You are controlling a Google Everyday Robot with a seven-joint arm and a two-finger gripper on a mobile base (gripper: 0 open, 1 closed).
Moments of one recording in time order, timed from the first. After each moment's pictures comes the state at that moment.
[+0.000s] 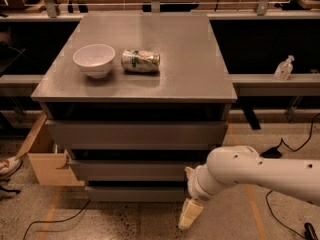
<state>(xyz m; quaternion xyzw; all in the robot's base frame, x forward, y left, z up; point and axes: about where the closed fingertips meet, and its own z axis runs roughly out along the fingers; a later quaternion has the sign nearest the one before) 0.433 -0.086 0.539 -0.62 0.76 0.12 0.16</state>
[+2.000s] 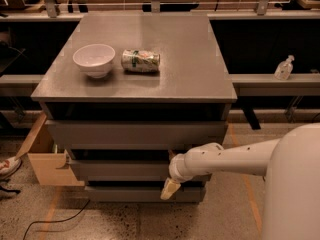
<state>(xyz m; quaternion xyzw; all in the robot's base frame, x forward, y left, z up) 0.566 -0.030 0.450 -0.64 0.72 0.07 0.26</state>
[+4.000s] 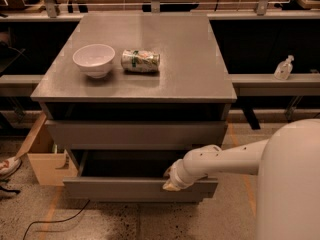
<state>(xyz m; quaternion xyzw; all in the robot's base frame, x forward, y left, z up) 0.543 -0.038 0.432 -0.64 0.73 0.09 0.21</state>
